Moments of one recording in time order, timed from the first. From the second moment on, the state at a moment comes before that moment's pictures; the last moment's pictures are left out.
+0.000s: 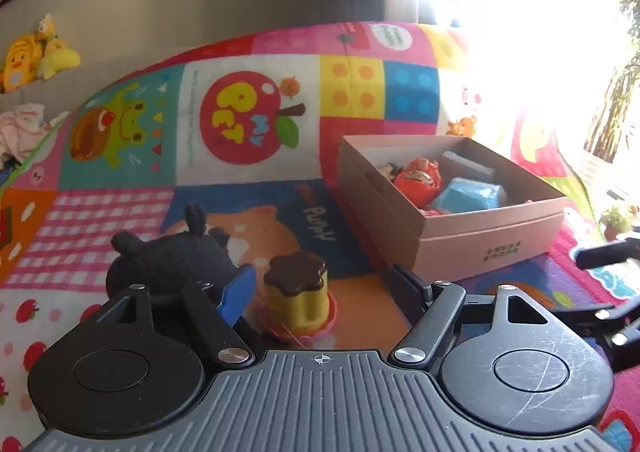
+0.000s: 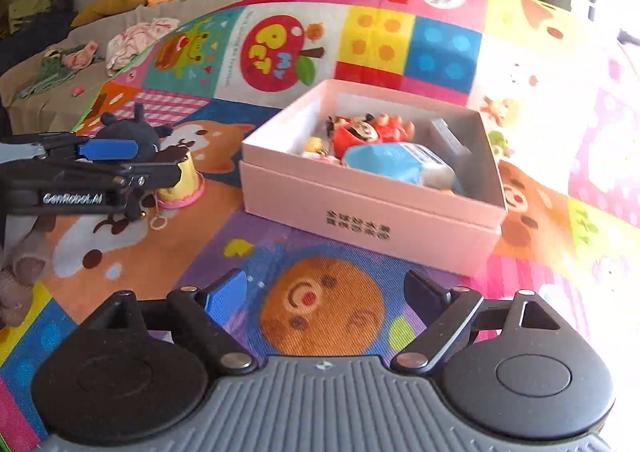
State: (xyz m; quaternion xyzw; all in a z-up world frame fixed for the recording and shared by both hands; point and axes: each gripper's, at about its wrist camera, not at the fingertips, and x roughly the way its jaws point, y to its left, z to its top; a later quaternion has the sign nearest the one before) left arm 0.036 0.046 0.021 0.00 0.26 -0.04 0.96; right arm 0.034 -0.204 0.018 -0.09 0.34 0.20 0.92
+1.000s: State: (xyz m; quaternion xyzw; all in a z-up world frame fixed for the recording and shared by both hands) left arm -0.015 -0.034 0.005 -0.02 0.34 -0.22 0.91; right arm 0.042 -0.241 -0.015 -0.02 0.38 0.12 0.92
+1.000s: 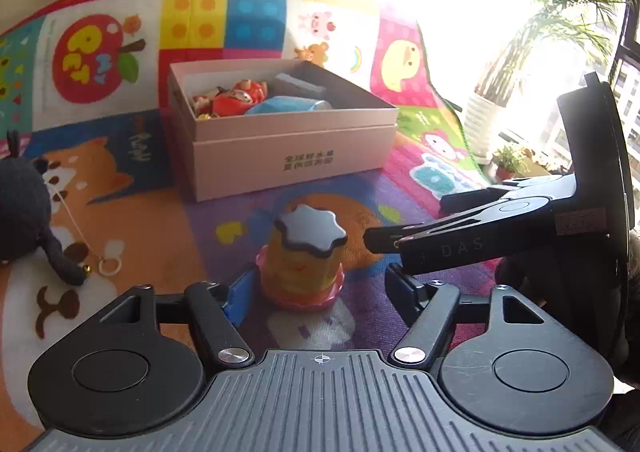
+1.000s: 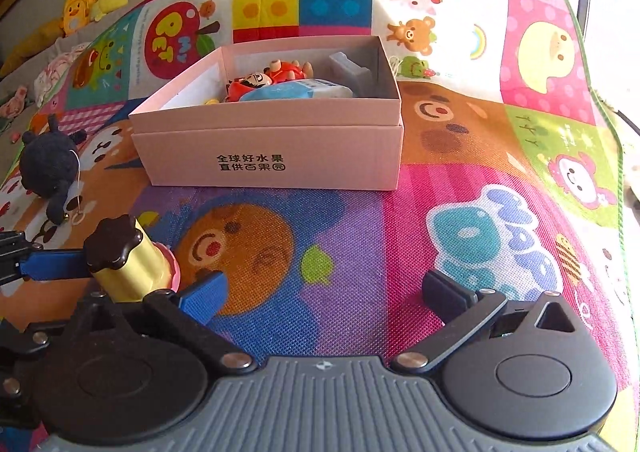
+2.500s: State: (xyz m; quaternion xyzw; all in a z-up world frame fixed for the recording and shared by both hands) left arm 0.055 0.100 0.018 -0.13 0.30 0.06 0.94; right arm 0.040 -0.230 -0.014 -0.08 0.35 0.07 0.93
